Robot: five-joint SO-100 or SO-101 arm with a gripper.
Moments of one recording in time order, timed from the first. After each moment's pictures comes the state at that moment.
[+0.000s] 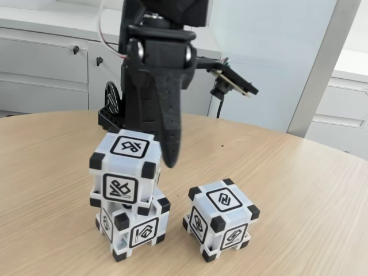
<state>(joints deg) 22.6 124.5 120.8 79.8 -9.2</state>
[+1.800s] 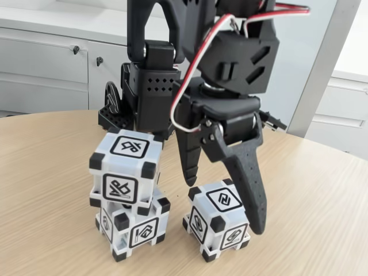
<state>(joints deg) 5.4 93.5 111.7 67.6 -14.6</state>
